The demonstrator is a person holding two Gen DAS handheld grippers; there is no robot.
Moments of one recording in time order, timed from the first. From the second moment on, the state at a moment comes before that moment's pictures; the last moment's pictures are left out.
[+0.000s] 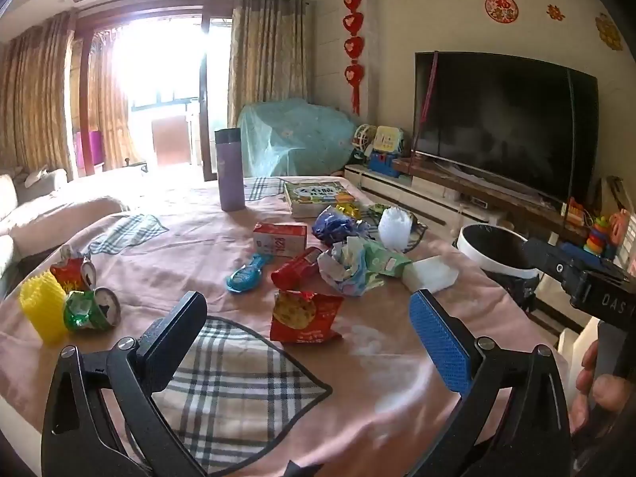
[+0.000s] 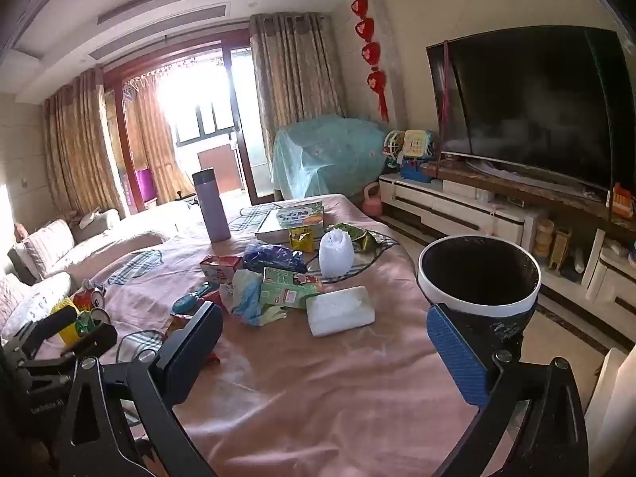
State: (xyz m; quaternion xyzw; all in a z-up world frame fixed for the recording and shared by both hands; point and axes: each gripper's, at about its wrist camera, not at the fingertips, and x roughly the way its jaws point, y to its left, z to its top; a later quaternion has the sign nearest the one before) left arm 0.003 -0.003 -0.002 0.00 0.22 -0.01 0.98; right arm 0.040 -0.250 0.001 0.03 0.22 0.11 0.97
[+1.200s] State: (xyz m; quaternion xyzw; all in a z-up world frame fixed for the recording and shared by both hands) left arm 0.000 0.010 0.008 -0.02 0.20 0.02 0.98; right arm 0.030 -0.238 -0.001 0.02 0.20 0.10 0.98
